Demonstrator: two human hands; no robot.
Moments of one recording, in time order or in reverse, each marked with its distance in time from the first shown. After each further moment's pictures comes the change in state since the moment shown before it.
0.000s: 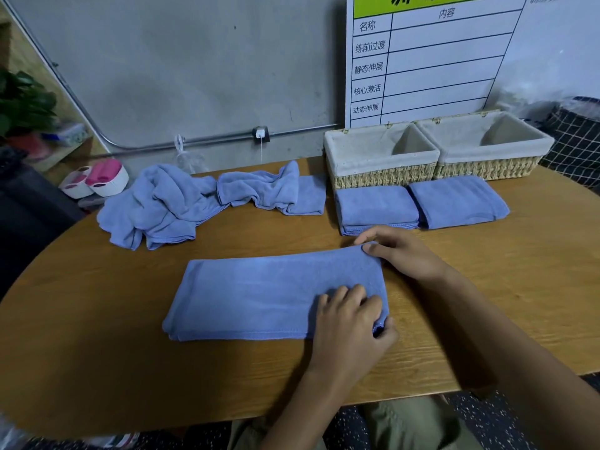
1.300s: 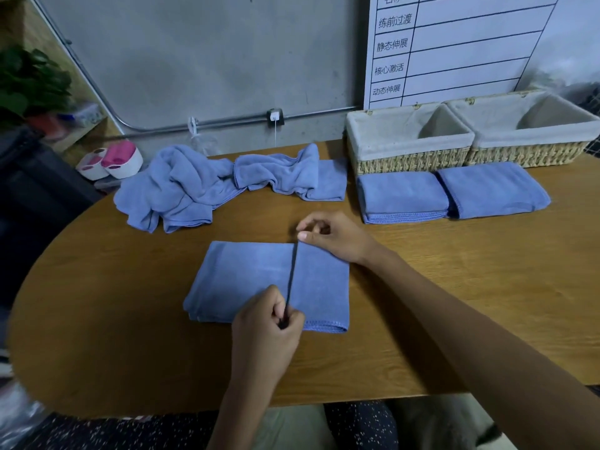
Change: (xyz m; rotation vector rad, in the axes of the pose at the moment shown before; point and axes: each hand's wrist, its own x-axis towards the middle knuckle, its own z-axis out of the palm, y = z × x) left_hand -0.046 -0.095 -0.071 -0.254 0.087 -0.477; right_hand 0.072 -0.024 0.105 -0.227 -0.116 -0.215
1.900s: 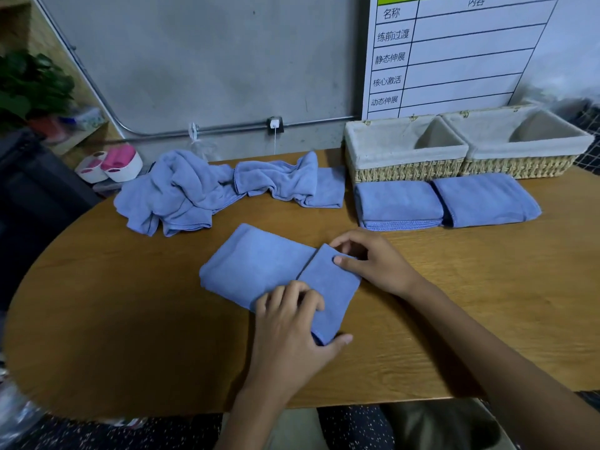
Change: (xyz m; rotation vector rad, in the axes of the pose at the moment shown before) left_hand 0.002 0.010 0.022 0.285 -0.061 0.378; right_hand -0.060 0.020 -0.027 -0.037 0.086 -0.012
